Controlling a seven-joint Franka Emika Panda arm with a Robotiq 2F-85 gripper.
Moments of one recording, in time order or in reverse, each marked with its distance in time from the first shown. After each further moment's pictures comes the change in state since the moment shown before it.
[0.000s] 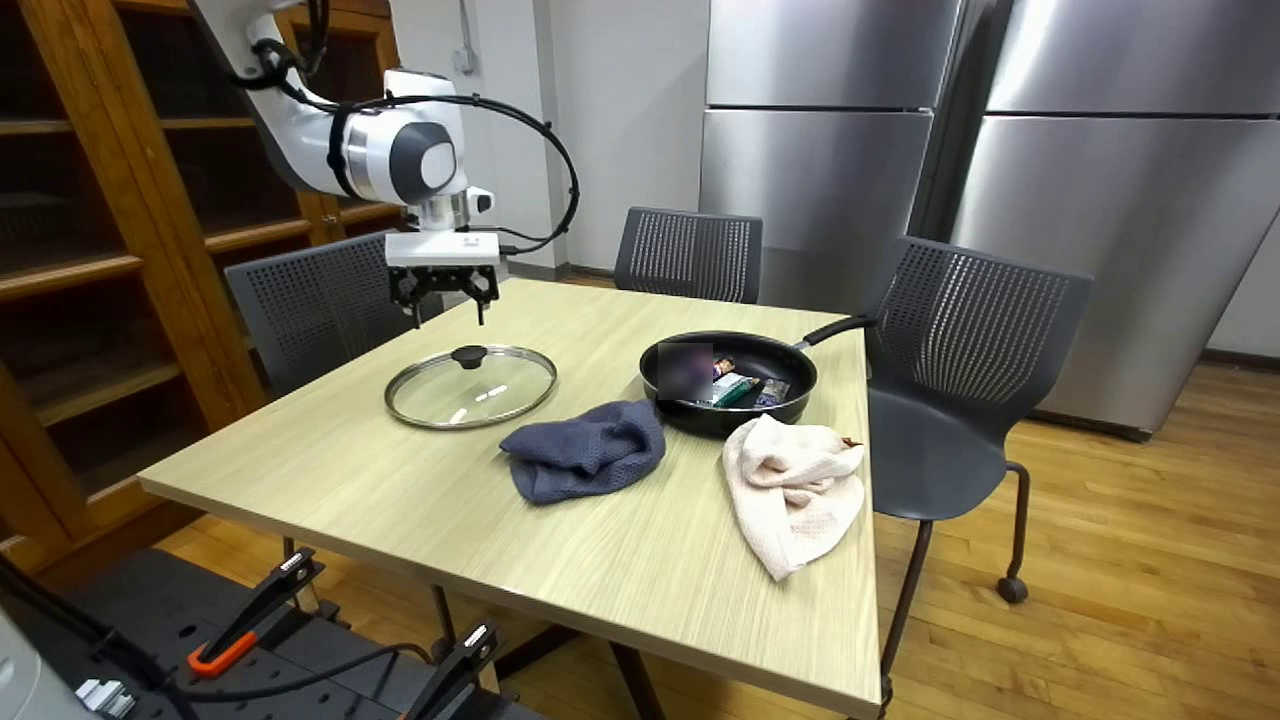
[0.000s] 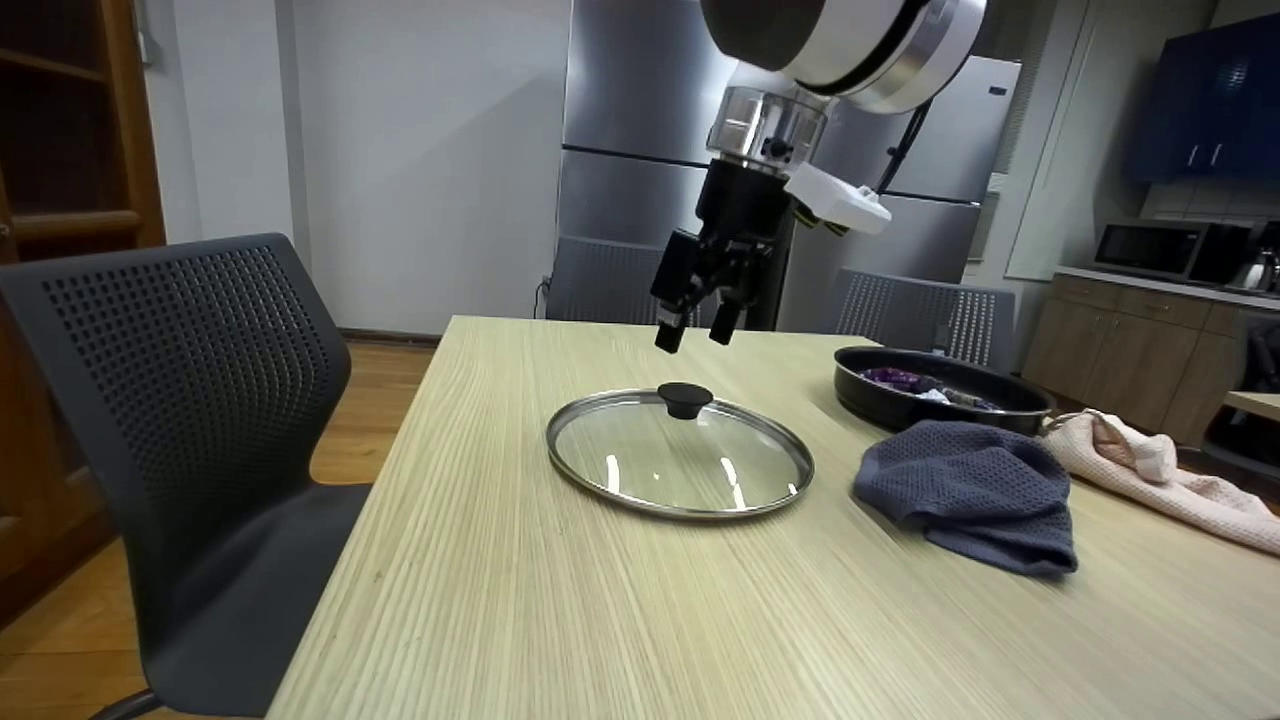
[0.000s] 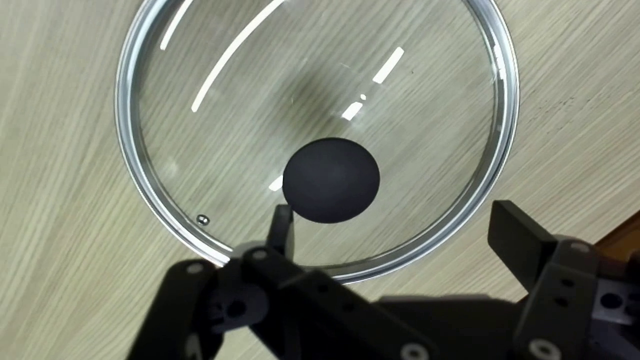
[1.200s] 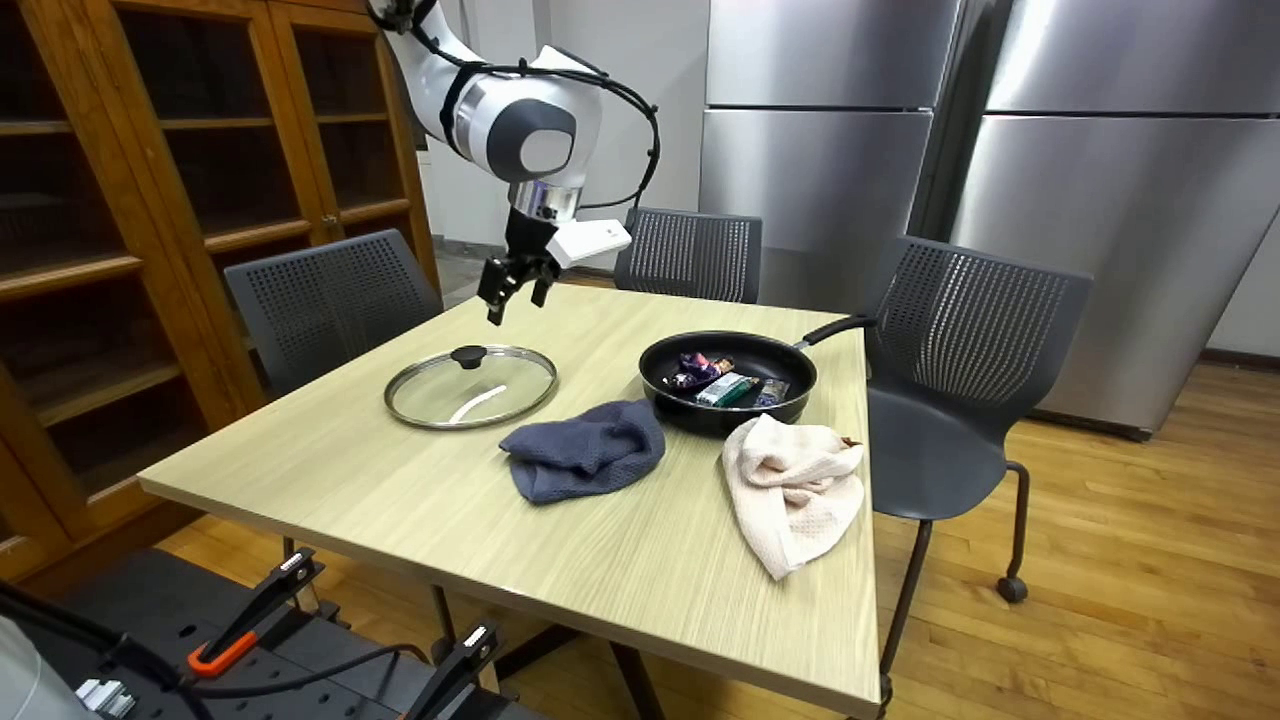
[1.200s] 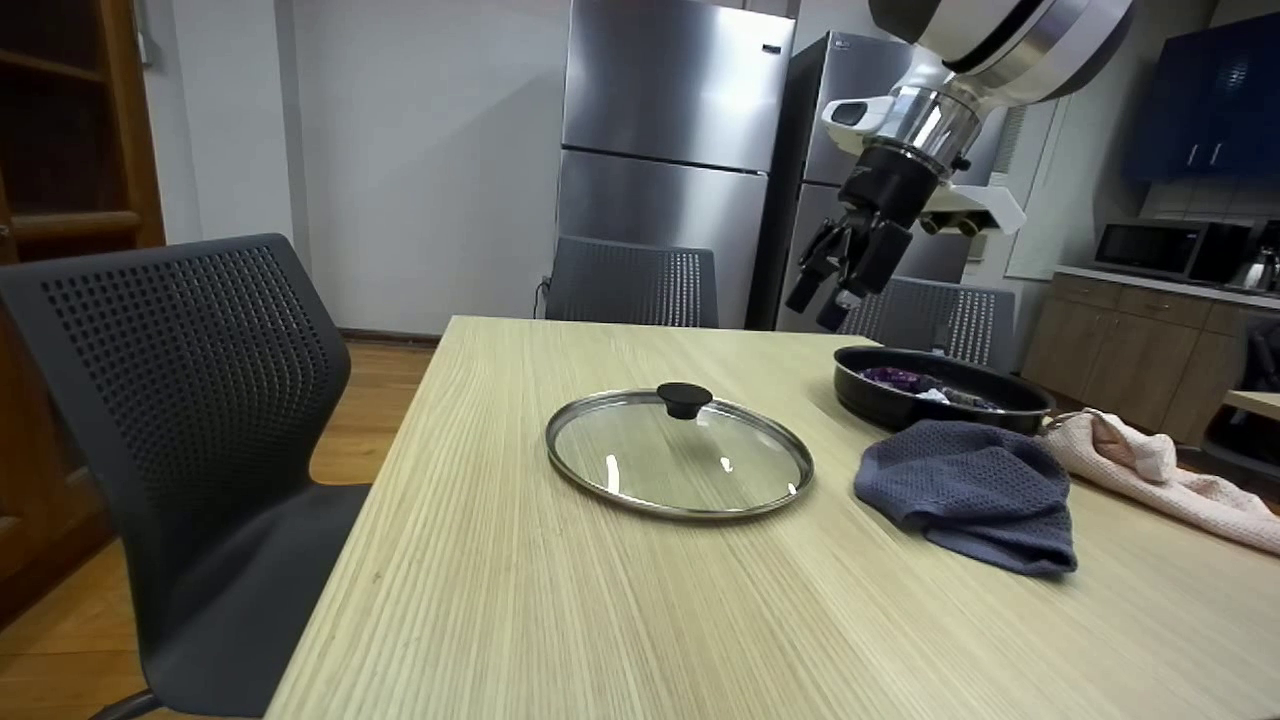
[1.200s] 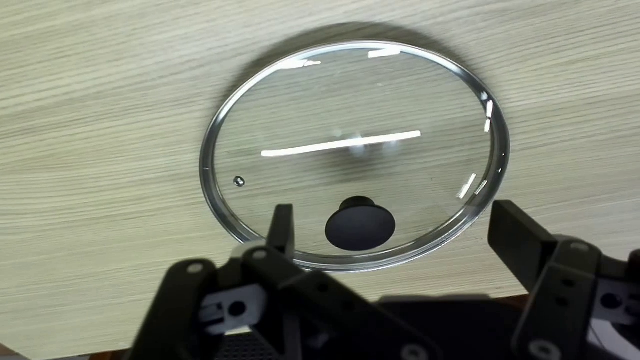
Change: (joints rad) arm -0.450 -0.051 0.208 -0.005 0.251 -0.181 -1.179
